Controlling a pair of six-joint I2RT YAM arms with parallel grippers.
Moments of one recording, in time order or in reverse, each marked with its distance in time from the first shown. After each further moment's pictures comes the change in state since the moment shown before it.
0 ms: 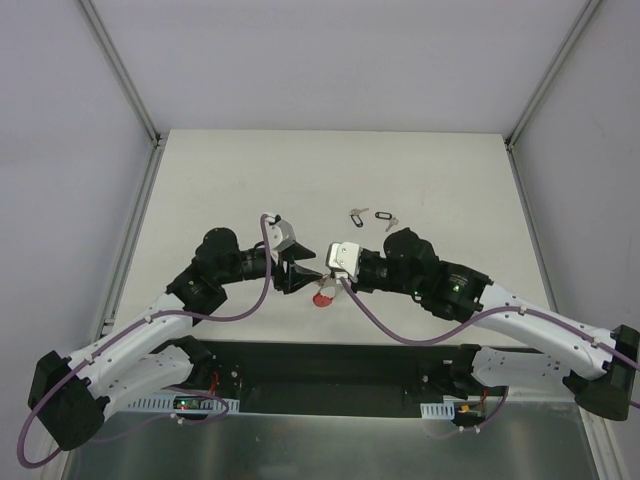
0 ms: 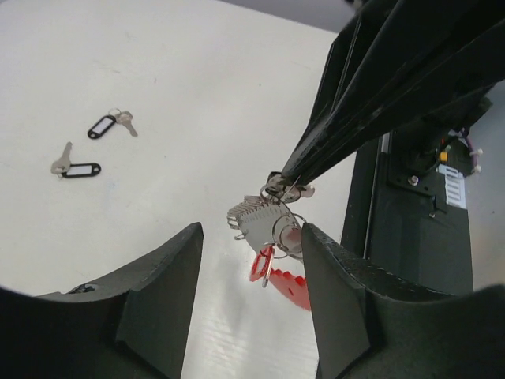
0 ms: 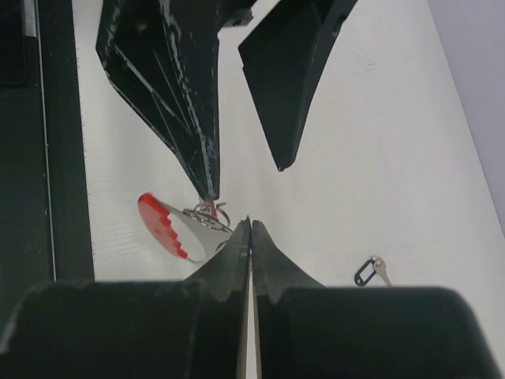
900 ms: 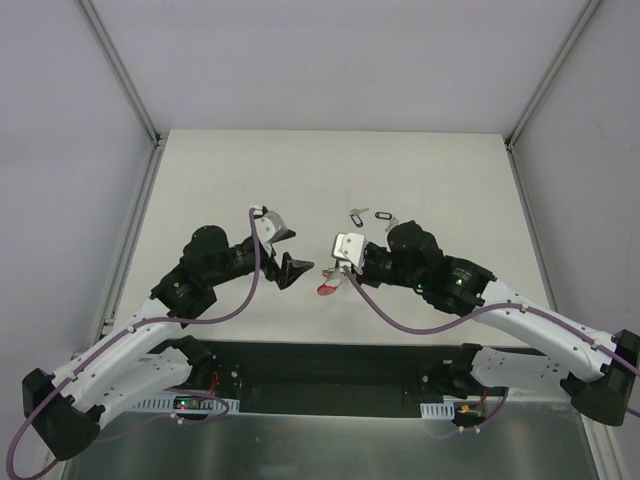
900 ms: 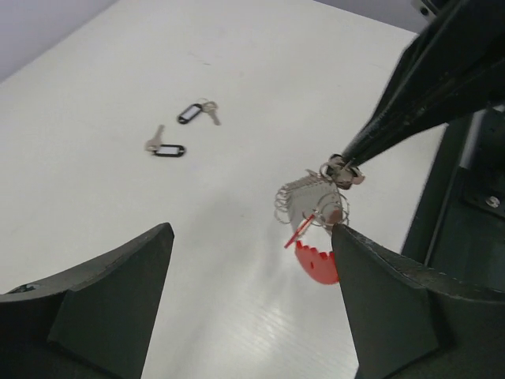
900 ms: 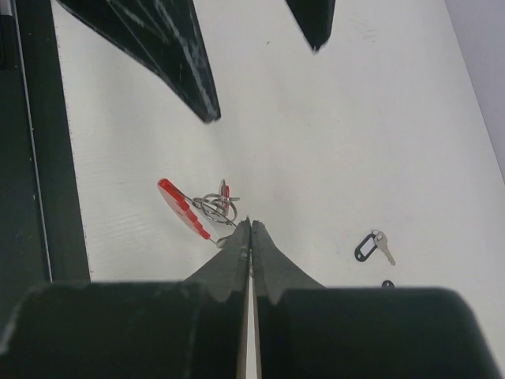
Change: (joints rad) left arm 0.000 -0.034 0.071 -0.166 -0.160 0.094; right arm -0.066 0.001 0.024 -0.076 -0.037 -0.001
